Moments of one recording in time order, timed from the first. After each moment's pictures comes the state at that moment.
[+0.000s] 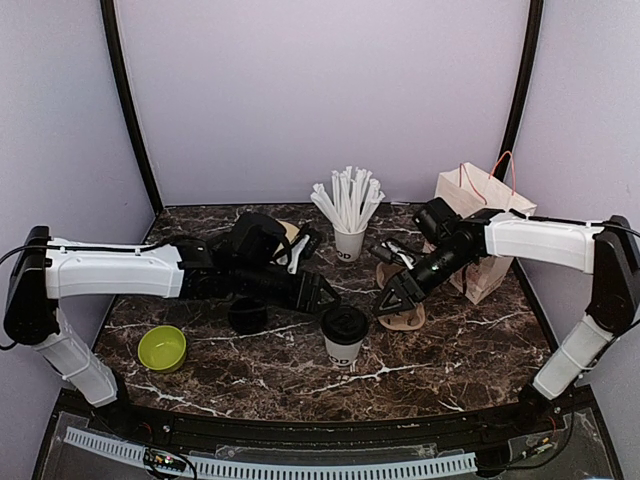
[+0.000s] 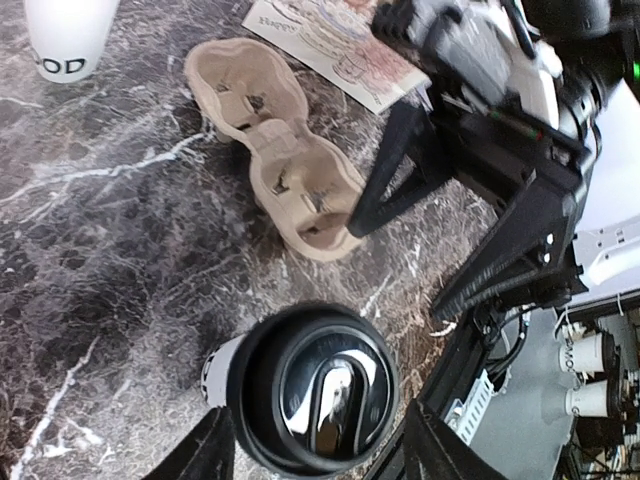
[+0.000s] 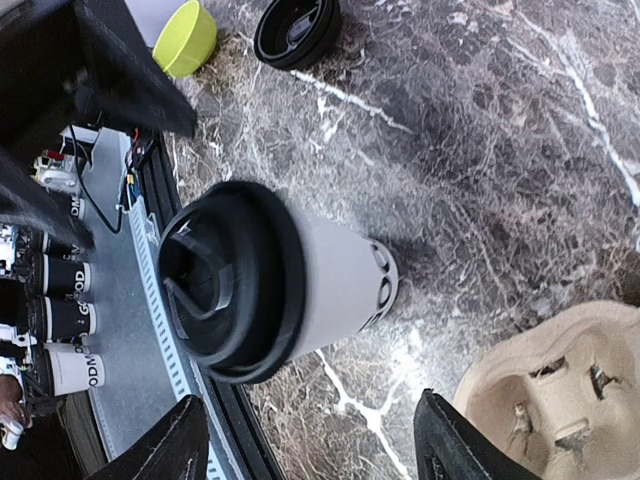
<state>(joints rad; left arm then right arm) -0.97 1.57 1.09 -0.18 0.25 -0.59 0.60 1.60 1.15 -0.73 -0.77 -0.10</state>
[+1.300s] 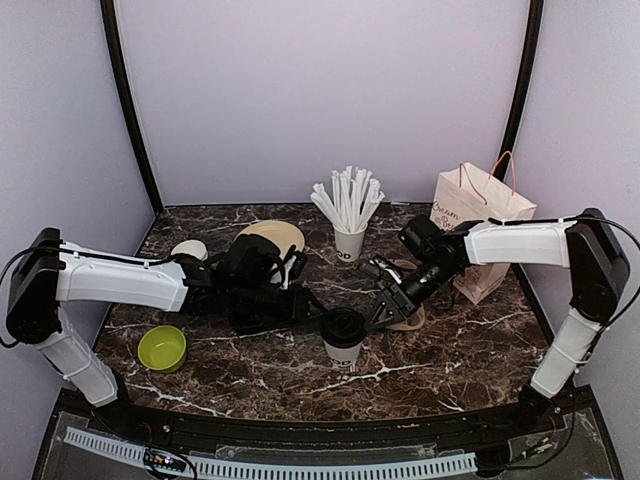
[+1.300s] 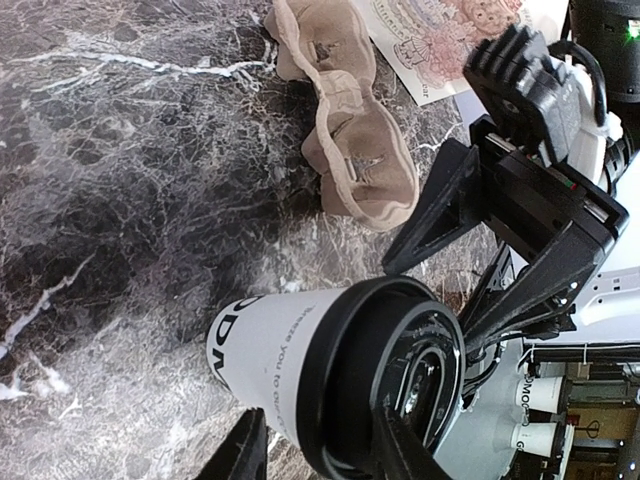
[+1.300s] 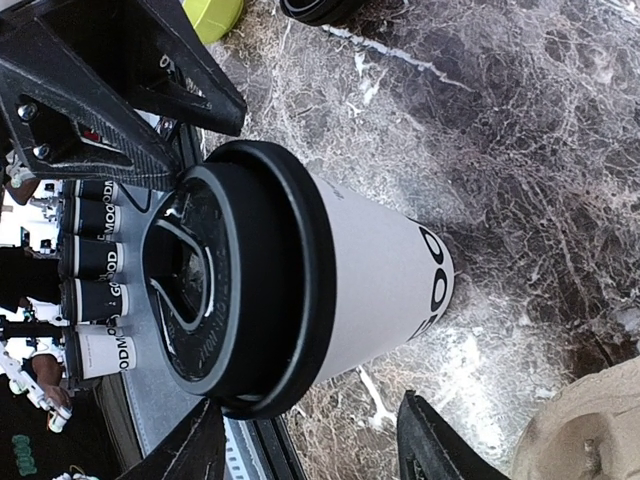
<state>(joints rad) -0.95 1.57 0.95 -0.06 0.28 -0.83 0.64 1.69 1.10 -0.67 -0.88 -0.08</state>
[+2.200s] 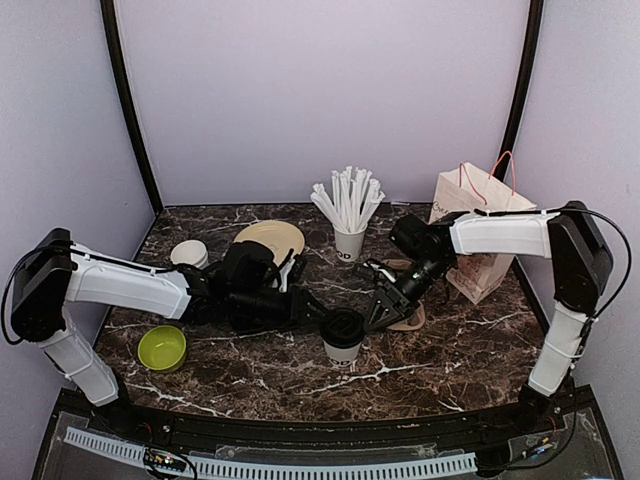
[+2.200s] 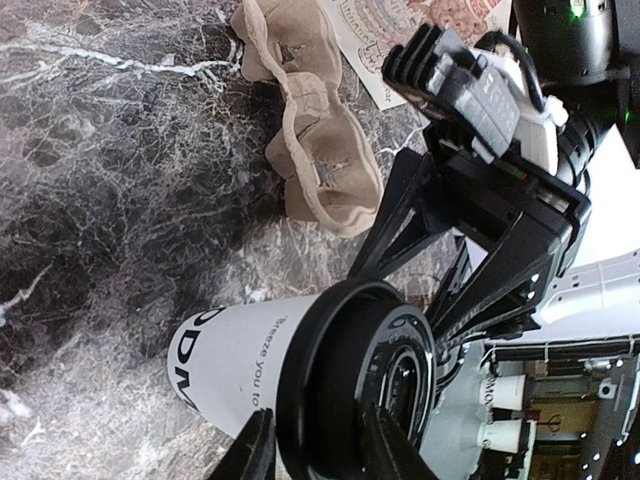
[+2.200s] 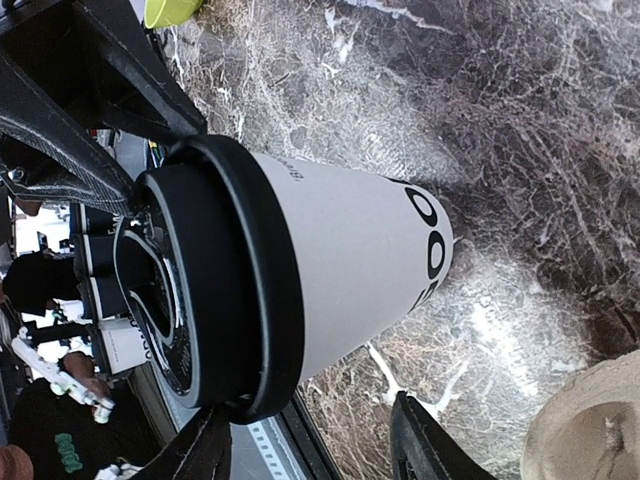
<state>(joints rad) -0.92 1.61 0.85 0.16 0.38 -0.90 0.65 1.81 1.24 -0.86 -0.85 -0.07</state>
